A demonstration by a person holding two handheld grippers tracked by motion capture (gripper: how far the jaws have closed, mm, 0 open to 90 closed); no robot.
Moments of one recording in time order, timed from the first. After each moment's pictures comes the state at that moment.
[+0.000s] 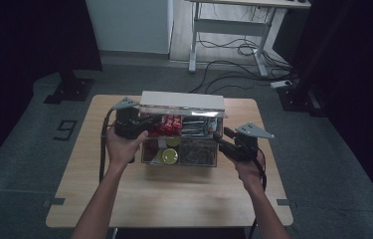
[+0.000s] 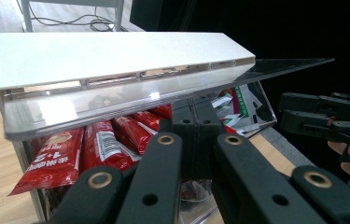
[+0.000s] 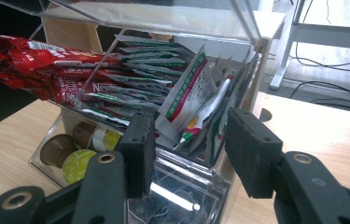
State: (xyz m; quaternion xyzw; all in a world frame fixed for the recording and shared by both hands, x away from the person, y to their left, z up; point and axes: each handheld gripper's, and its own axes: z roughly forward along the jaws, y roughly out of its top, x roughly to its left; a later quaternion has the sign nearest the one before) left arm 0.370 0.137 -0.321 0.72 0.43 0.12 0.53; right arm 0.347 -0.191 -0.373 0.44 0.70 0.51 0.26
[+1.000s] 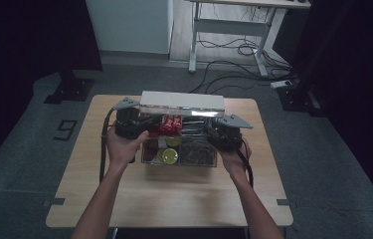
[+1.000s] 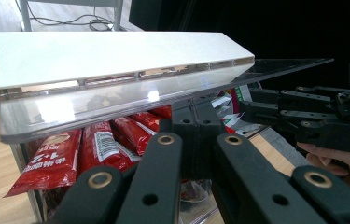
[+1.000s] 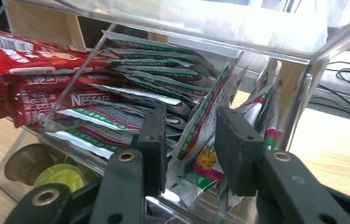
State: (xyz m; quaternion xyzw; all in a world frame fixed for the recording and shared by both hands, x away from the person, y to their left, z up) left arm 0.371 0.136 -0.322 0.72 0.43 0.12 0.53; right arm 0.378 -0.154 -0.379 0.44 0.71 0.47 0.29
